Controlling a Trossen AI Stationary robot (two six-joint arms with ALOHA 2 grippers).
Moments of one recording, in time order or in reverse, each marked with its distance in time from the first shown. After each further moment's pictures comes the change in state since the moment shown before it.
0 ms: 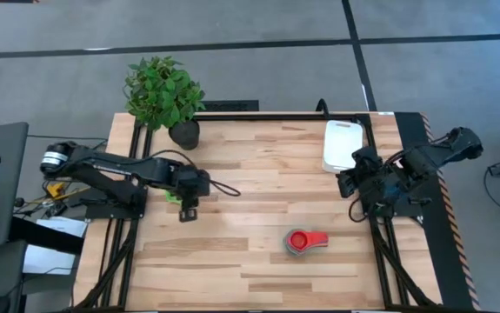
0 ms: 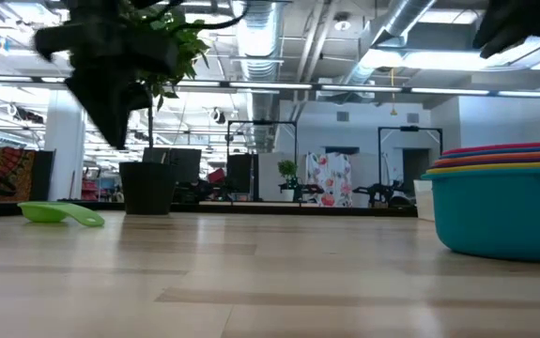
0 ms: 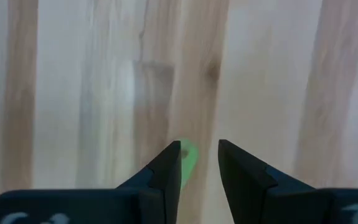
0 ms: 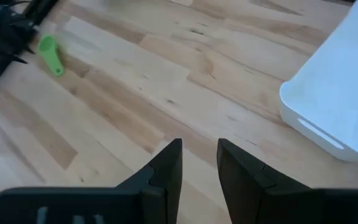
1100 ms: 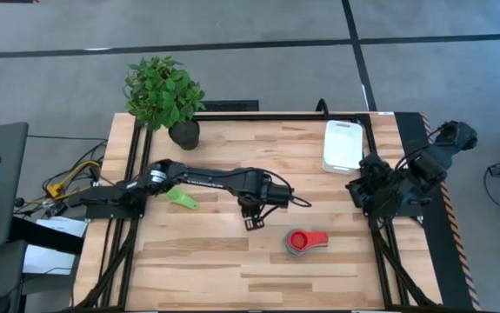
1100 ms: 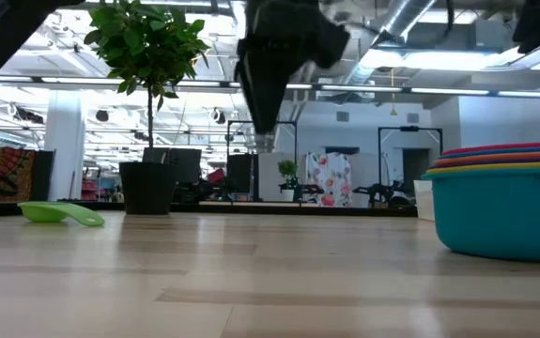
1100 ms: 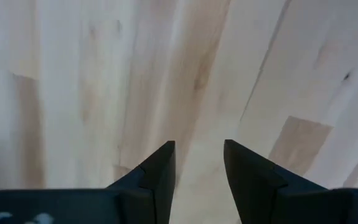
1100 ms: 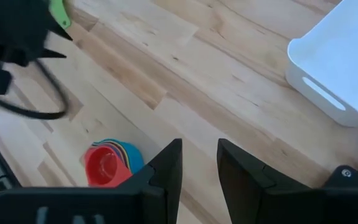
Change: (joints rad) left arm -0.058 0.979 1.325 -0.644 -0.079 -0.172; right arm 0.194 -0.044 0.000 -0.109 -0.078 0.136
